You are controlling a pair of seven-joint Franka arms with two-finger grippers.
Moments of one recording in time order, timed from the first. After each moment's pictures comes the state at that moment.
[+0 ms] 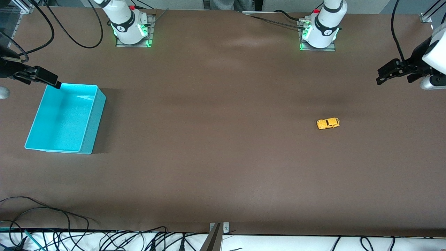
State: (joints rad) left arm 0.07 0.00 -0.08 -1.58 0.00 1.52 -0.11; right arm -0.05 0.07 0.06 -1.48 0.01 1.48 0.16
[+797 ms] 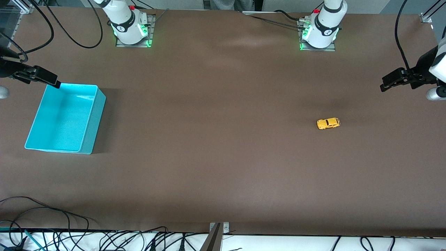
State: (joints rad) left arm 0.10 0.05 -0.11 -1.51 0.00 1.48 -0.13; right arm -0.05 0.07 0.05 -1.48 0.01 1.47 0.16
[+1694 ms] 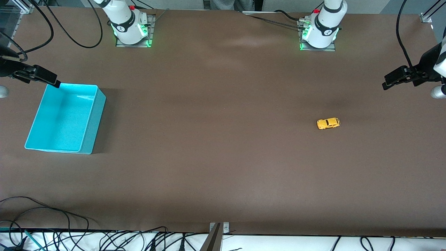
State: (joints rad) left arm 0.11 0.05 -0.10 -1.50 0.00 1.46 -0.15; right arm -0.05 0.07 0.05 -1.48 0.01 1.46 0.15
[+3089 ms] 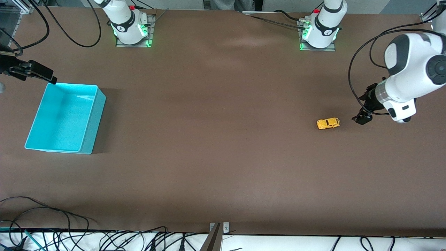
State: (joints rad) left arm 0.09 0.07 -0.08 -2.14 -0.01 2.11 -1.21; right arm -0.05 0.06 0.04 -1.48 0.01 1.46 0.11
